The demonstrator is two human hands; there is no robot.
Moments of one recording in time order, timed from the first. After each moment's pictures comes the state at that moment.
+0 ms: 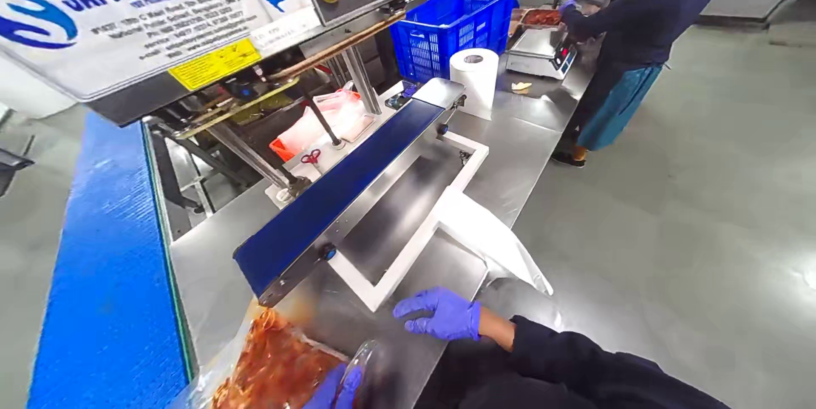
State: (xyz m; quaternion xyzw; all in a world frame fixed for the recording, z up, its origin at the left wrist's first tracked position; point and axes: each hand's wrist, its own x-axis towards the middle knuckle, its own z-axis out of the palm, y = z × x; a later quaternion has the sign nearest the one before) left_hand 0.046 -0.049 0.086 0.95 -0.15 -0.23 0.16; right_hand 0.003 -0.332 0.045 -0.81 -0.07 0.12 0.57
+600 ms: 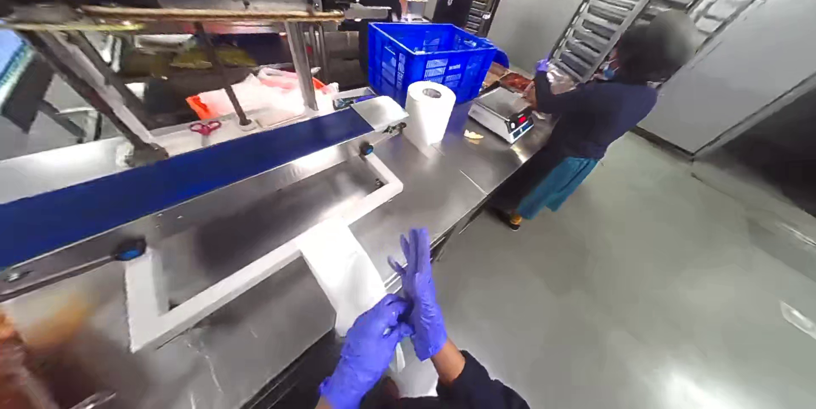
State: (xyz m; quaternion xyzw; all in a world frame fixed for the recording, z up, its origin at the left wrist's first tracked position) left_hand -0.065 -0.446 0.042 0.77 -0.37 -0.12 0.51; right_hand -0.088 -0.571 0.050 -0.54 -0.01 -0.28 0.79
